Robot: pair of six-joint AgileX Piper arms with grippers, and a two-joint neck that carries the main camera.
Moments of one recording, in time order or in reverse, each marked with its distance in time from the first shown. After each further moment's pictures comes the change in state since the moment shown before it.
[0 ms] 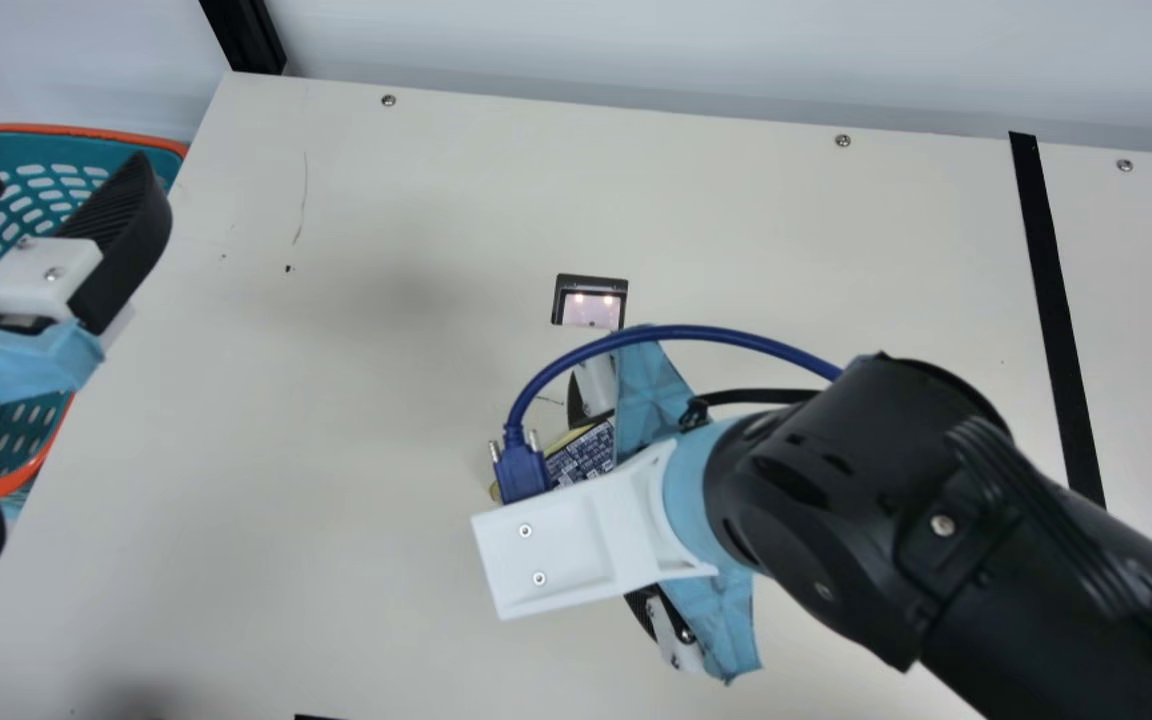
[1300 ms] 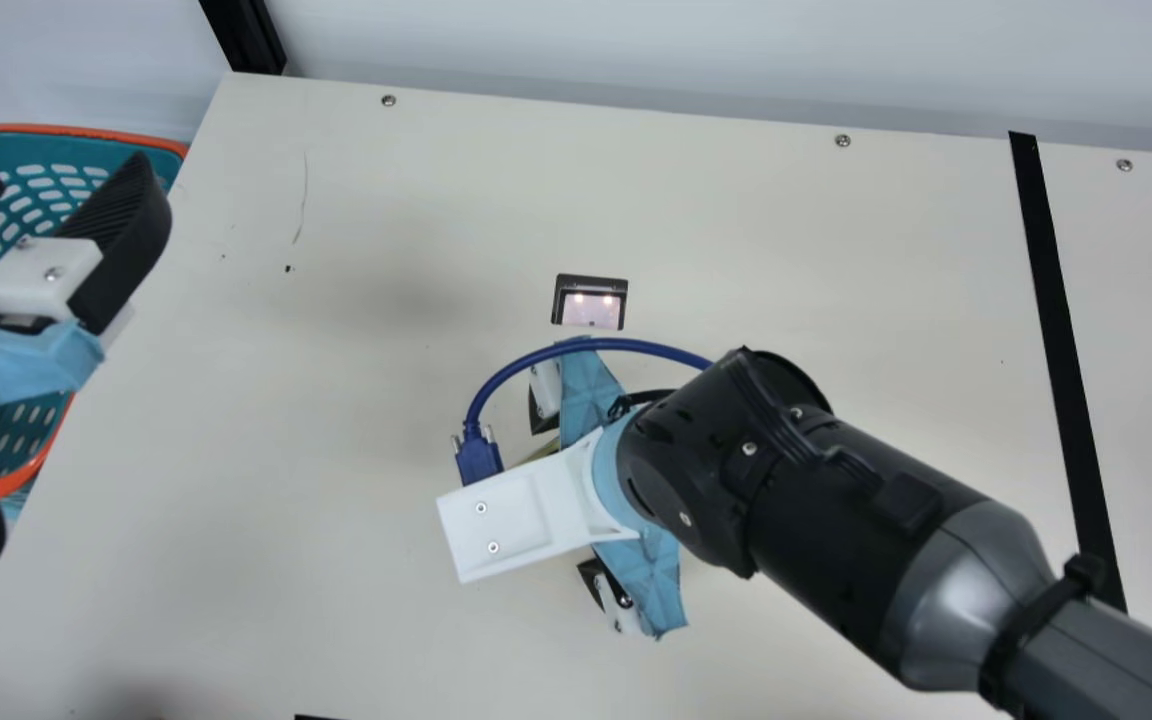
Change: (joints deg) left arm 0.0 0.0 0.0 0.0 0.0 0.0; right arm -0.1 10.9 0.9 2.7 -9.5 -1.4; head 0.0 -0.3
